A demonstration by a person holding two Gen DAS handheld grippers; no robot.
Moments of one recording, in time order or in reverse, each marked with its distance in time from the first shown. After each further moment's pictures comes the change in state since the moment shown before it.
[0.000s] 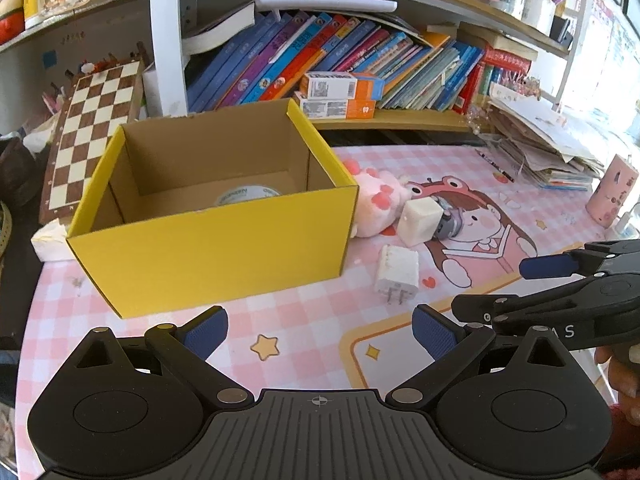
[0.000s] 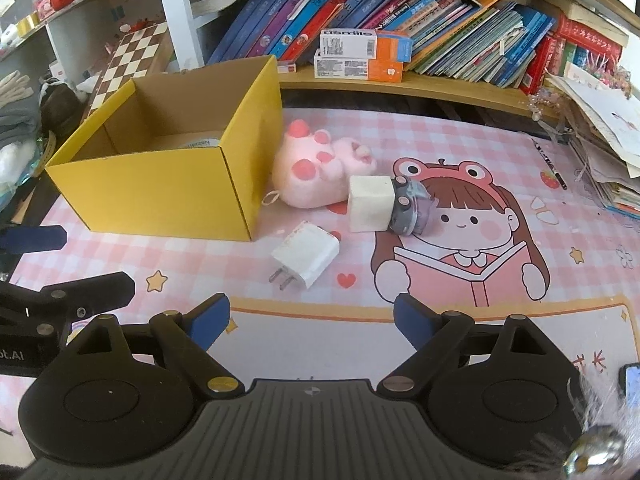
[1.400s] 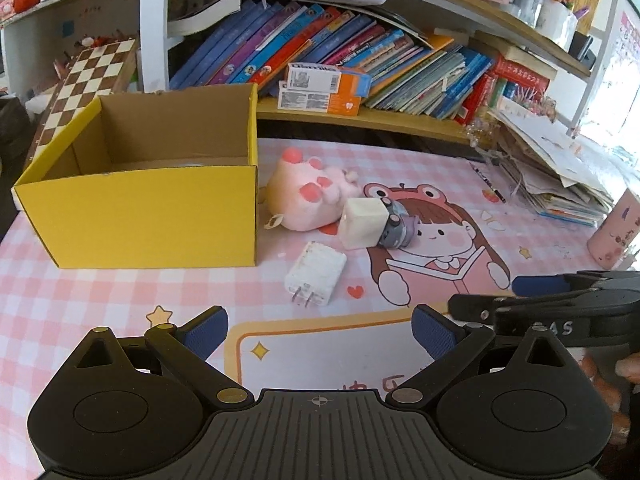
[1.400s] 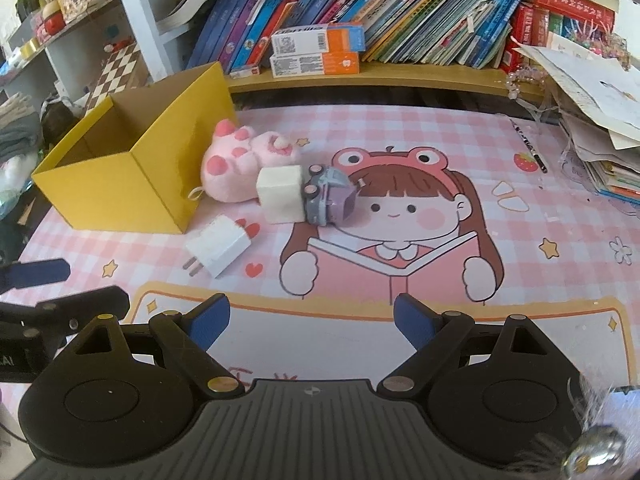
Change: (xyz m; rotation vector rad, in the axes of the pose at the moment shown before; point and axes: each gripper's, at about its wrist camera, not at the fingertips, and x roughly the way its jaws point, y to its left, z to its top) left arm 0.025 -0.092 -0.004 -0.154 -0.013 0.051; right arm -0.002 -0.112 -0.012 0.024 -0.016 0.098
